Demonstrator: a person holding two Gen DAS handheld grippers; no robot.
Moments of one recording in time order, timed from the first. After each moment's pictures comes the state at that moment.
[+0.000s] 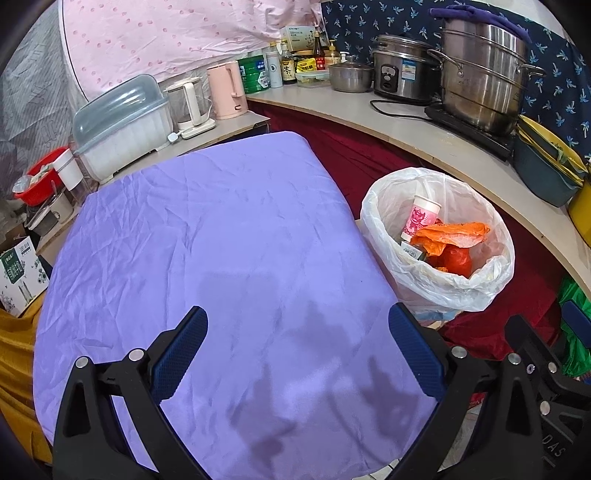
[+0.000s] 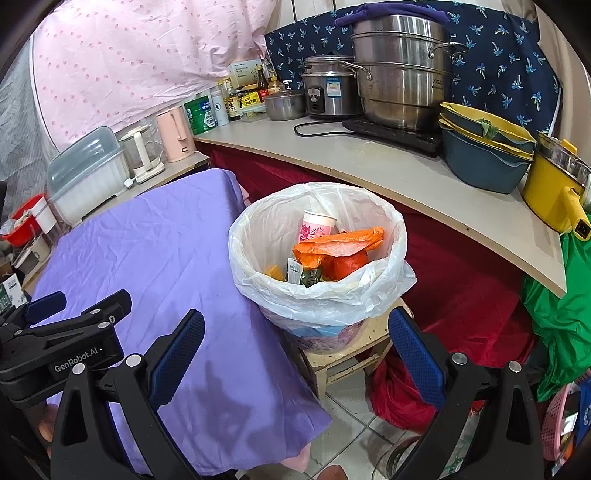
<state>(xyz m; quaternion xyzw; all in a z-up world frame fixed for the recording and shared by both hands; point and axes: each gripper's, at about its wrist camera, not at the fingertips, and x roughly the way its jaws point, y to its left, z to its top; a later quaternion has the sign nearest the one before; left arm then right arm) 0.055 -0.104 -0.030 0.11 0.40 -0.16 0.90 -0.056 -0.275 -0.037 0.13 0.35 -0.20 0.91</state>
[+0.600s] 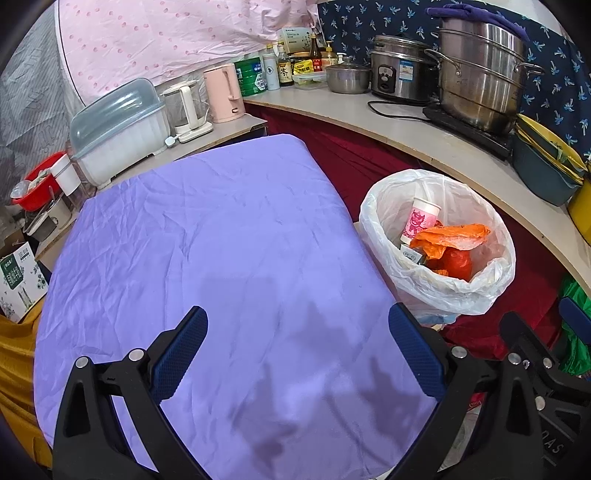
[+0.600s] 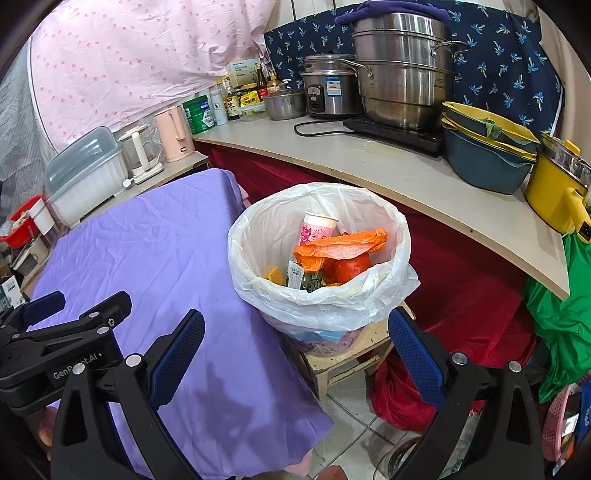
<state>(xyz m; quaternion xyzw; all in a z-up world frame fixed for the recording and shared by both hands) 0.059 -0.109 -0.029 0.12 0.39 -0.16 0.90 -0.050 -0.276 -0.040 0.13 0.35 -0.20 0.91</state>
